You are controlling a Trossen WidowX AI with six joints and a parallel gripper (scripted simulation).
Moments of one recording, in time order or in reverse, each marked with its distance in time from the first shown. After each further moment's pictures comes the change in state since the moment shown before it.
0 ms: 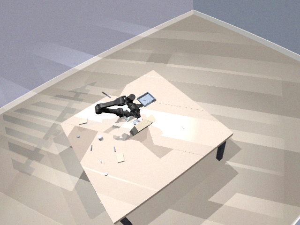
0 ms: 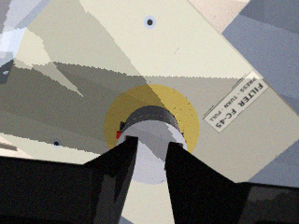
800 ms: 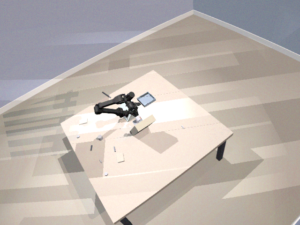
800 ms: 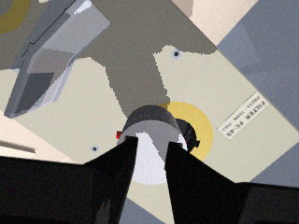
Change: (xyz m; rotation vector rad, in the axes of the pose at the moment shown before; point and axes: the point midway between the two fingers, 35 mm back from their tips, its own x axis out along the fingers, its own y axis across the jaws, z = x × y) arm -0.026 0.025 0.016 -0.001 -0.005 -0.005
